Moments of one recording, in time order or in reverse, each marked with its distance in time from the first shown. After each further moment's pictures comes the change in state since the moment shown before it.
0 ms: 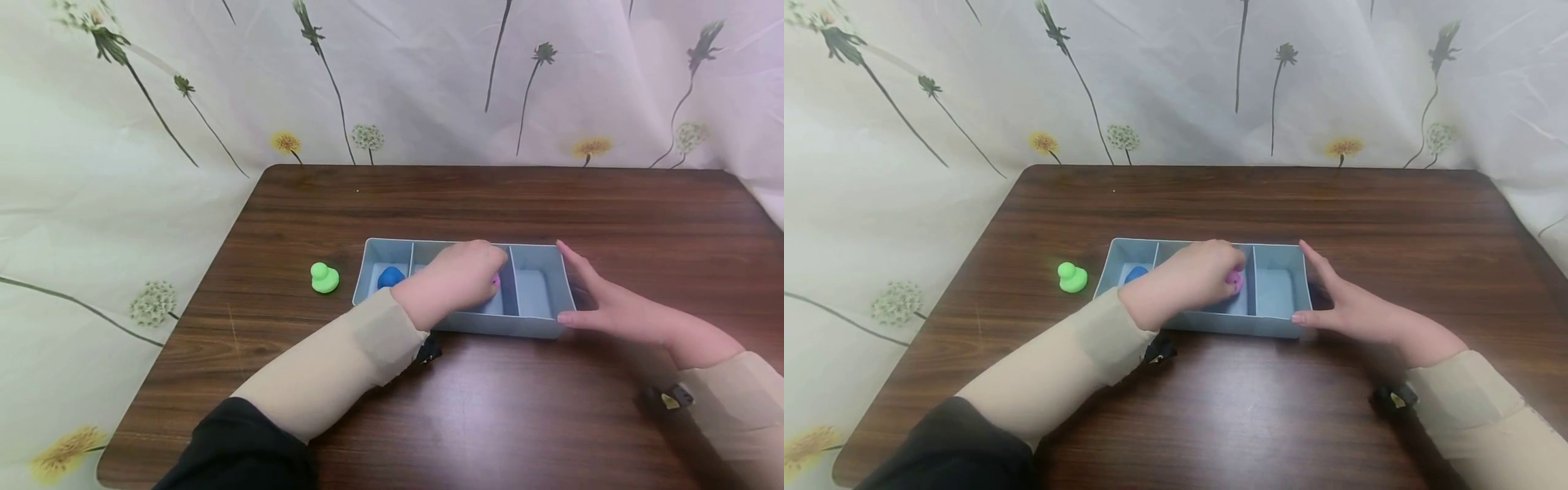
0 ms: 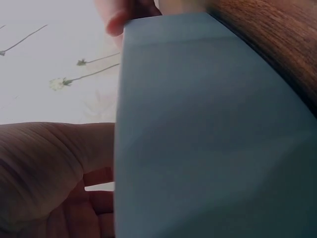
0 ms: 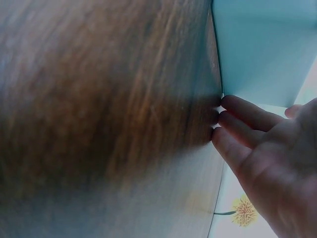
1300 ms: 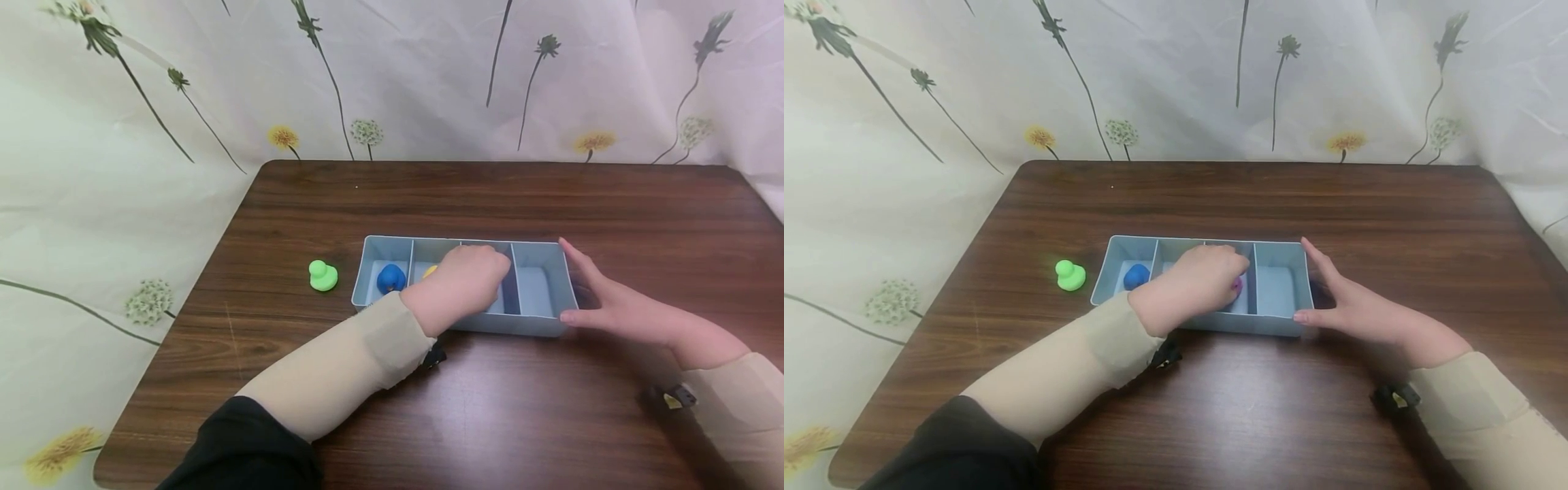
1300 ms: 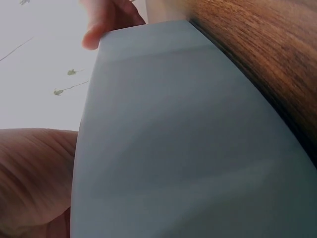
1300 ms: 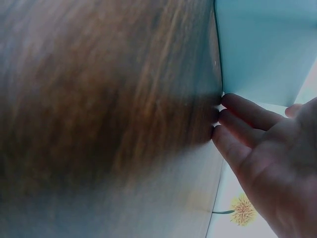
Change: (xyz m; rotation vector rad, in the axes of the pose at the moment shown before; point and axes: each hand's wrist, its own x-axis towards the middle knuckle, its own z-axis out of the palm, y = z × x) left_hand 0.002 0.006 0.012 0.037 -0.038 -0.020; right_hand 0.001 0.003 -0.001 -0.004 0.000 0.004
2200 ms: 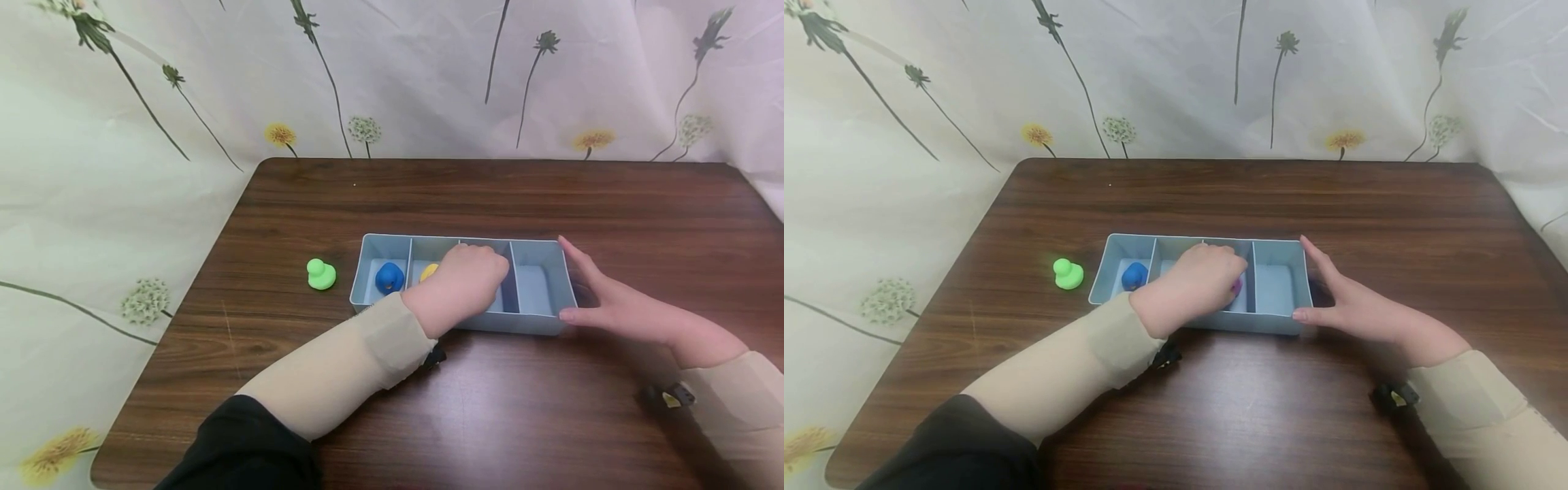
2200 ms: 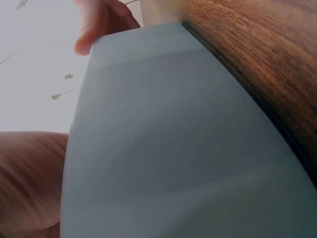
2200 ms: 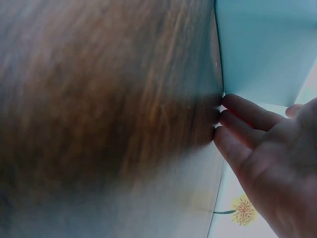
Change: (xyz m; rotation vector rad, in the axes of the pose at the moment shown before) left_hand 0.003 0.001 0.006 0.133 0.010 0.021; right_hand 0.000 0.000 0.000 0.008 -0.003 0.007
